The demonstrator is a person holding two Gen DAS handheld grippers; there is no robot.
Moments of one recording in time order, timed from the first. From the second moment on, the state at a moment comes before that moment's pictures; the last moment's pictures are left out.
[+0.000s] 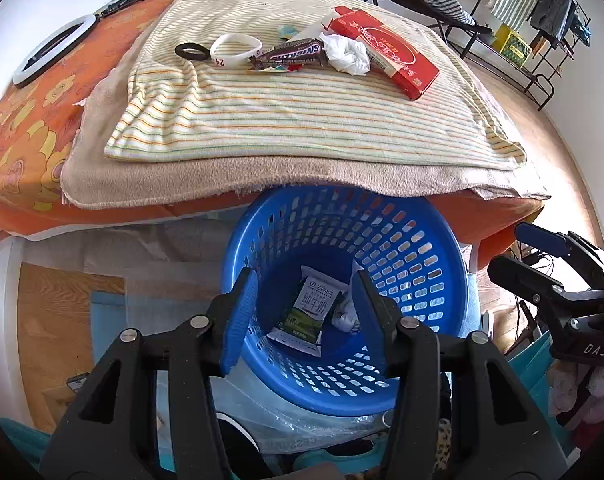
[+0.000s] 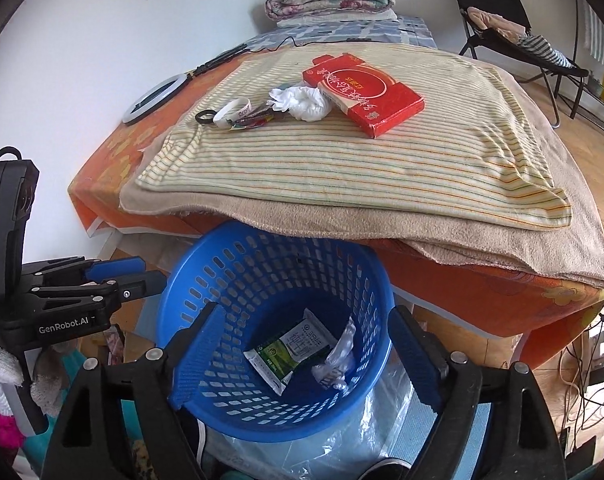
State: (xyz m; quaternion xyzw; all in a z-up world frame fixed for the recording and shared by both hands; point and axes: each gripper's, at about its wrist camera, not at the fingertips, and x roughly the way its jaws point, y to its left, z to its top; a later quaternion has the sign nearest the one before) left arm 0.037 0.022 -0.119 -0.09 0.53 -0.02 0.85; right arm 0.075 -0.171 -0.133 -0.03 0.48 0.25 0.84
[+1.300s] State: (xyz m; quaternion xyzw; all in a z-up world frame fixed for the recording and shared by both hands) left arm 0.219 0.016 -0.071 -0.03 0.48 -0.08 0.87; right arm 0.270 -0.156 -0.109 -0.10 0.43 0.26 0.86
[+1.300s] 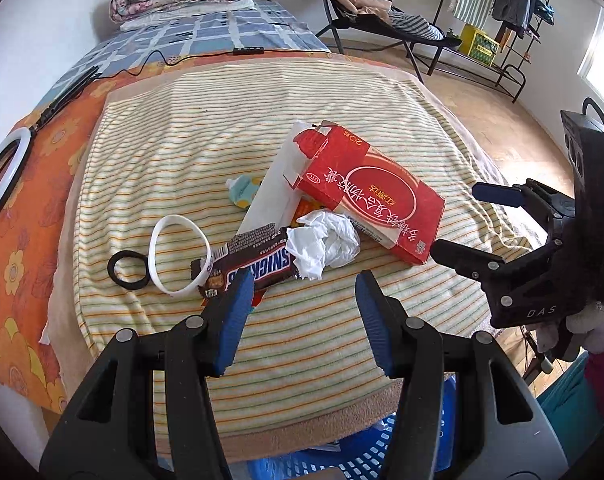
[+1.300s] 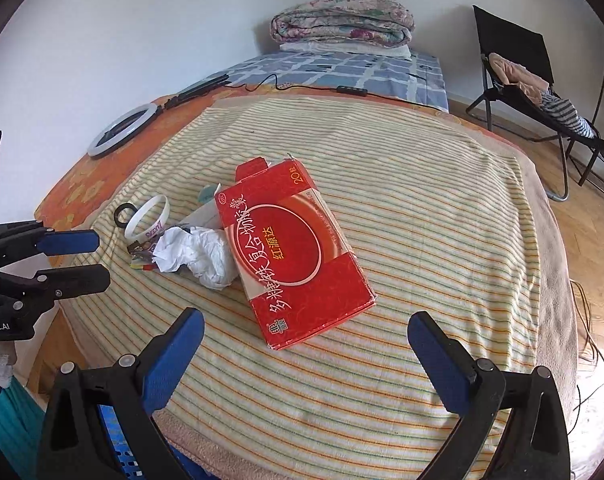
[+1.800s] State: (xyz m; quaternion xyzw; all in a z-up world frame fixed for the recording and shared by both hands) left arm 0.279 0.003 -0.111 0.00 0.52 -0.11 0.85; right arm 0.300 -0.141 -0.141 -0.14 0.44 0.29 0.84
